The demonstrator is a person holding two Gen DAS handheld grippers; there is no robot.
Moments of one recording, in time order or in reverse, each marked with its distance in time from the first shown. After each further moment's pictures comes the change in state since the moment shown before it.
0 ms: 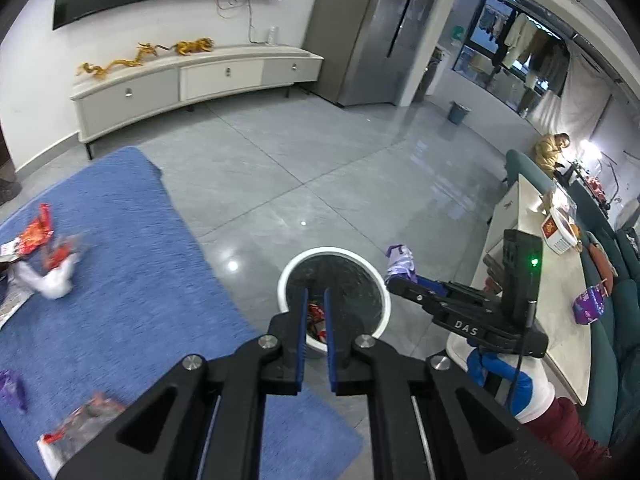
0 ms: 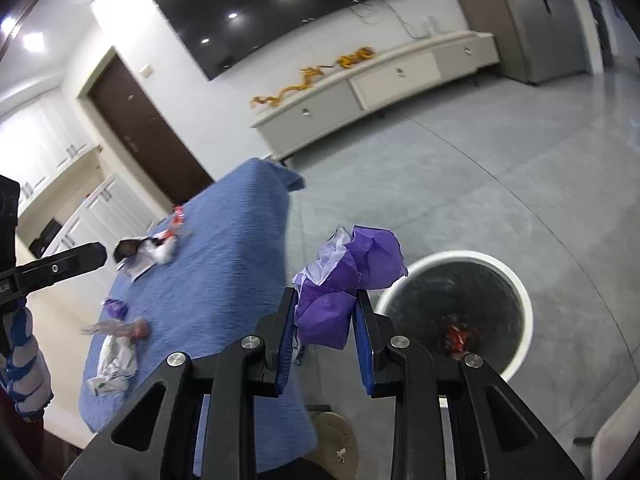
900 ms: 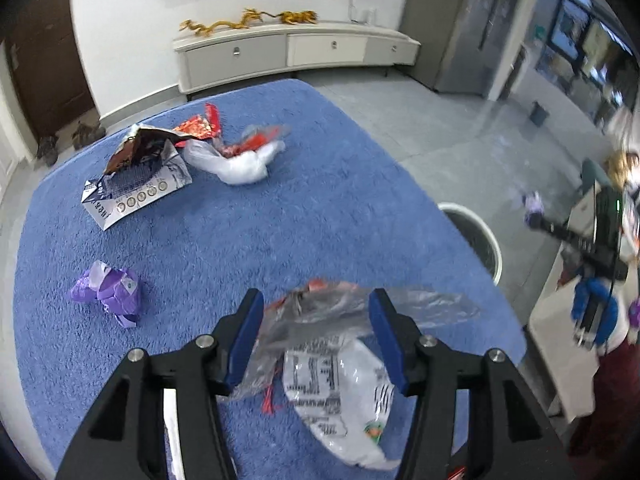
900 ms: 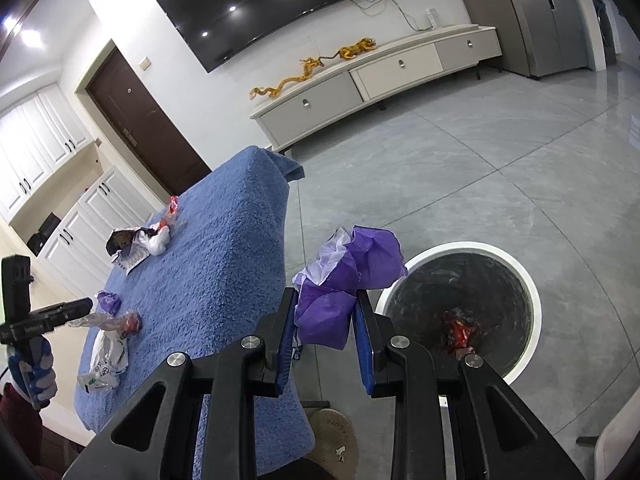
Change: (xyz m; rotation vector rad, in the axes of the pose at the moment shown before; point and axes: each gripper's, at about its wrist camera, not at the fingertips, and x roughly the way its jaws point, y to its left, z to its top) left arm -0.077 0.157 -0.104 -0.107 0.073 0.284; right arm 0.016 0.007 -0.009 -0.020 0.026 0.005
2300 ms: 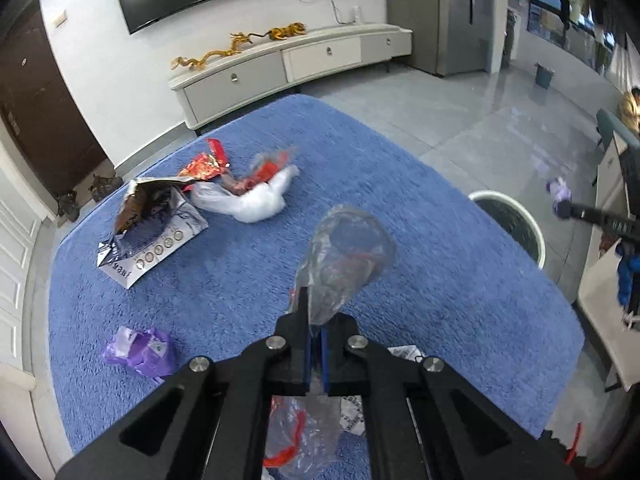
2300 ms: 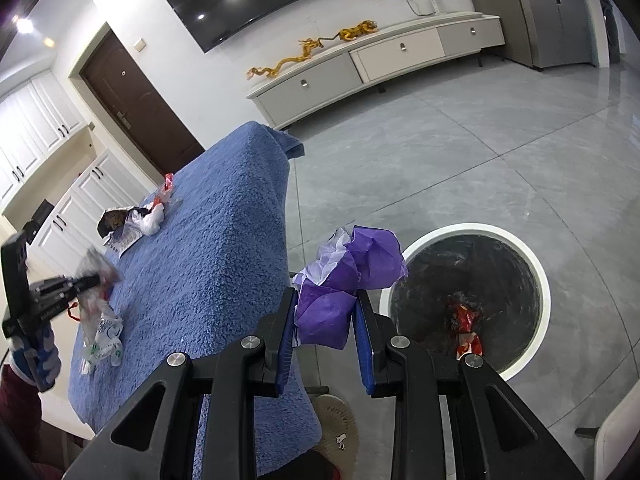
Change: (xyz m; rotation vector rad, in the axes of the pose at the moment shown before) left arm 0.020 -0.001 0.026 0.136 -0.044 0.137; right arm 0.018 0.015 -0.007 -0.016 0.070 -0.023
